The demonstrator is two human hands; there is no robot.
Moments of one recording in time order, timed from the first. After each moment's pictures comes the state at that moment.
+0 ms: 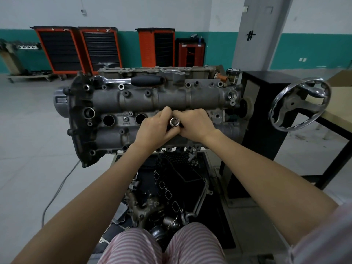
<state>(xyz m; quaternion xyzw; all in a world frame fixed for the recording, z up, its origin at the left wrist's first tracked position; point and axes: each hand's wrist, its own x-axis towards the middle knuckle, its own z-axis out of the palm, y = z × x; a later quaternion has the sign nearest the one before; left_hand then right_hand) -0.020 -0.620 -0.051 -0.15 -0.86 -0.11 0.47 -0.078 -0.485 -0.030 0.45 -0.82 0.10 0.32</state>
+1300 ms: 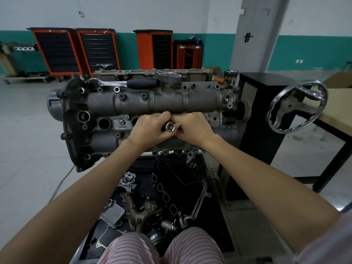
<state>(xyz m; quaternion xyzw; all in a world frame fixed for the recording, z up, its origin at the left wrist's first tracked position) -0.026 -0.629 -0.041 -0.20 -0.85 -0.08 0.48 -0.075 -0.482 -0.030 0.47 -0.79 0.17 0.35</state>
